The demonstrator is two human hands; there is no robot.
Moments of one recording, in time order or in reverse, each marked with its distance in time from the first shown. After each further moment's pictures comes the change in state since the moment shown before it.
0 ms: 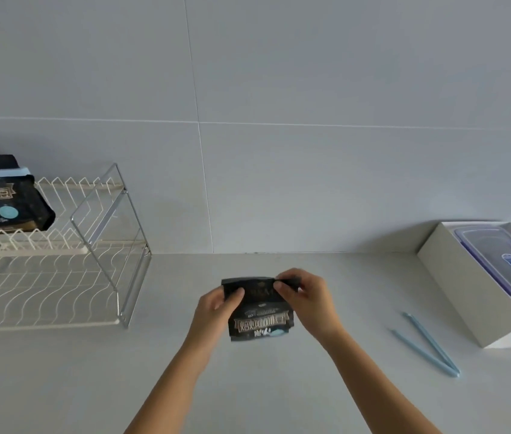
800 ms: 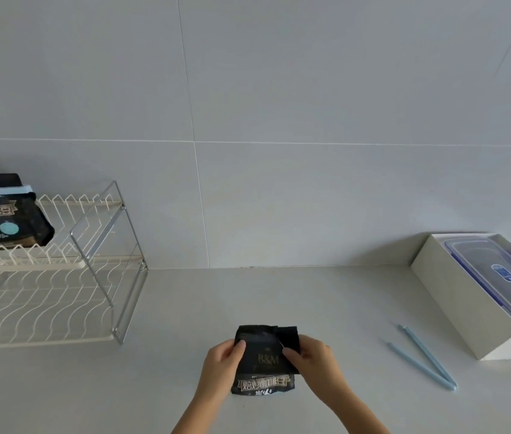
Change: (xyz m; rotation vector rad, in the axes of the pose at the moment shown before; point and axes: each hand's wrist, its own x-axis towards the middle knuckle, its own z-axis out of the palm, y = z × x) left_hand -0.028 -0.056 0.023 0.208 0.047 -0.166; right_hand -0.058 0.069 -0.008 -0.254 -0.129 0.219
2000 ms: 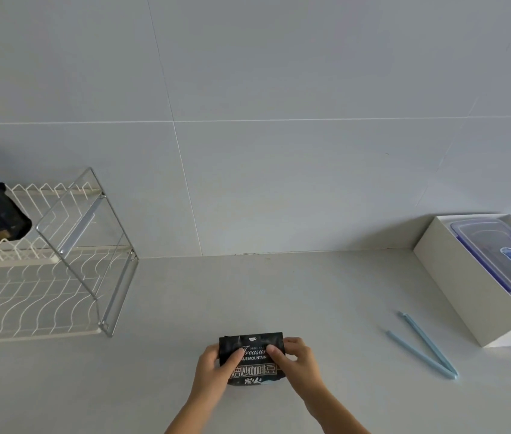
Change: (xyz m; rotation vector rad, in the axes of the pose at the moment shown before) left_hand 0.020 -0.048 0.019 -0.022 0.108 -0.046; right_hand 0.015 0.046 0.046 0.457 0.013 0.232
